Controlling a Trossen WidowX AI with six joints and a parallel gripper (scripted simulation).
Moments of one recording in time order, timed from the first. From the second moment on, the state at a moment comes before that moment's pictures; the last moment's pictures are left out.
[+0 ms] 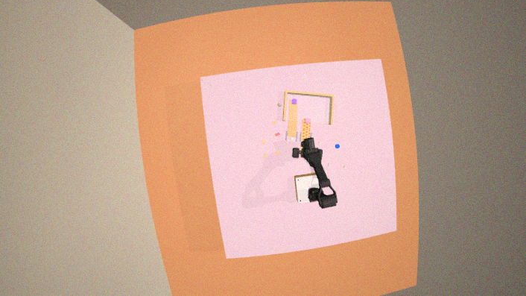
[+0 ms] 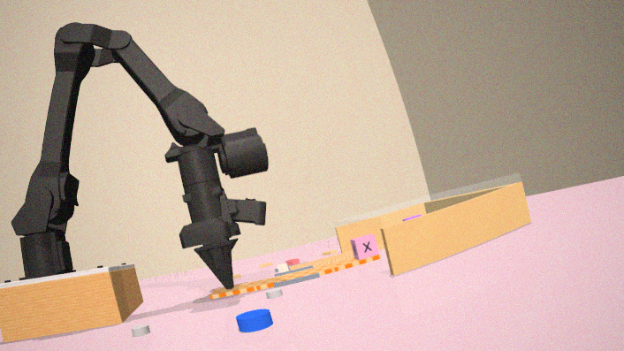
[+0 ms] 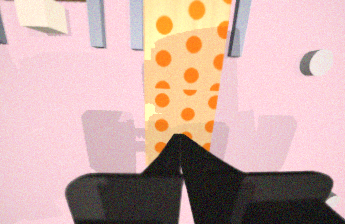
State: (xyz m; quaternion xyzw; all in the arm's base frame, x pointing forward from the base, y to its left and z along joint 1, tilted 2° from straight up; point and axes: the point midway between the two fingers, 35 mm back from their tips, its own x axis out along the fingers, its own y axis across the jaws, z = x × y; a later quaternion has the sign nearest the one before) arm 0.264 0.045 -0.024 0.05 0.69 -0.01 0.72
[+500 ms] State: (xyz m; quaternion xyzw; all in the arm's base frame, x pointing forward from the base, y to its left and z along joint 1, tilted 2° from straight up) arm 0.243 0.047 -0.025 0.05 0.69 -0.01 0.72
